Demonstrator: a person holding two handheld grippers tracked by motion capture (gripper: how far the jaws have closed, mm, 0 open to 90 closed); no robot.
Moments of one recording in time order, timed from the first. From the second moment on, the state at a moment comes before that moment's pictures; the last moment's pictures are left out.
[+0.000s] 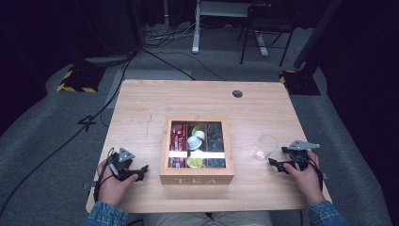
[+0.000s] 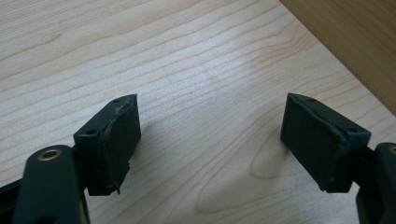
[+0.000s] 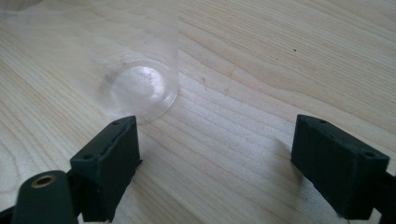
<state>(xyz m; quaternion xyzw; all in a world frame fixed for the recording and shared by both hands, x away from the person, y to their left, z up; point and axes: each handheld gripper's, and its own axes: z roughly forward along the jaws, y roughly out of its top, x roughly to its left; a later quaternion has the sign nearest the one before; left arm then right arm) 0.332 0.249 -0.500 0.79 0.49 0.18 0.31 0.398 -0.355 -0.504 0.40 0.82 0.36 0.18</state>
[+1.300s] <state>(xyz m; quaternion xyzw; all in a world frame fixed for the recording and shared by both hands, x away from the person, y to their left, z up) 0.306 0.232 -0.431 0.80 0.44 0.16 0.37 0.397 -0.355 -0.504 0.40 0.82 0.36 0.18</state>
